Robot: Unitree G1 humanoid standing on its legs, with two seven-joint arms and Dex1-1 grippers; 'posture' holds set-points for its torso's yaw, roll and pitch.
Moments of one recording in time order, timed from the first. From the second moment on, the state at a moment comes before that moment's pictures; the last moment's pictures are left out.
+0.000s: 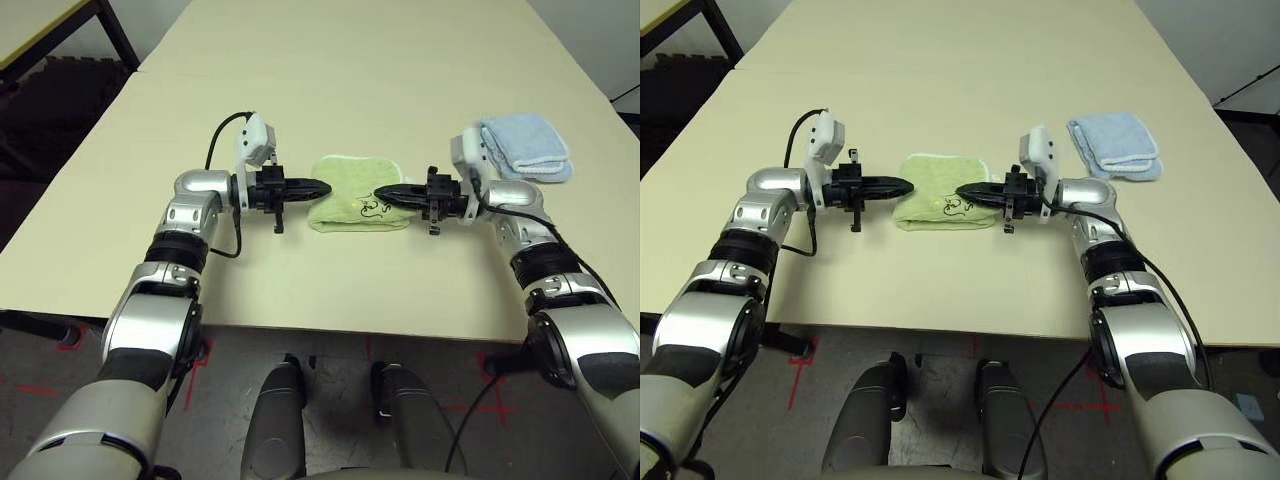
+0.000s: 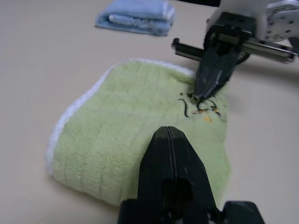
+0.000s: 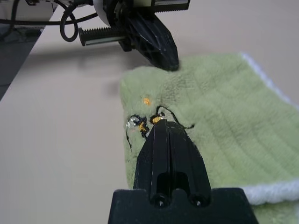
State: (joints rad) left arm -1.01 0.33 -0.08 1.00 -0.15 -0.07 -1.29; right arm -0.90 -0.35 0.01 1.02 0.18 -0.30 1.38
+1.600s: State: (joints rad) left arm -1.17 0.32 0.13 1.15 -0.16 -0.01 -1.04; right arm -1.04 -0.21 -0.14 1.13 0.20 -0.25 1.00
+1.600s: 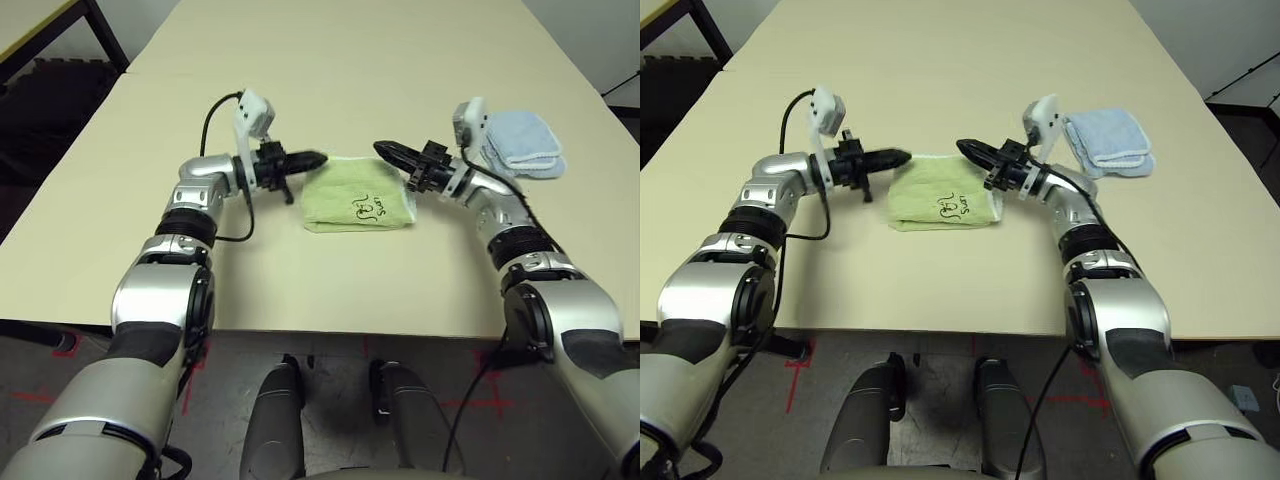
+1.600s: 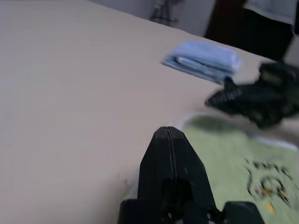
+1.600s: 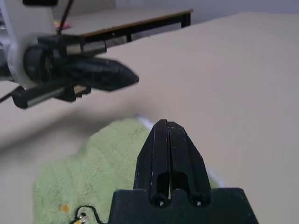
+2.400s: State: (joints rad) left arm -1.05 0.27 0.04 1.16 -0.07 -0.06 -0.92; right arm -1.03 -0.18 -0.04 1.18 0.02 -0.24 0.73
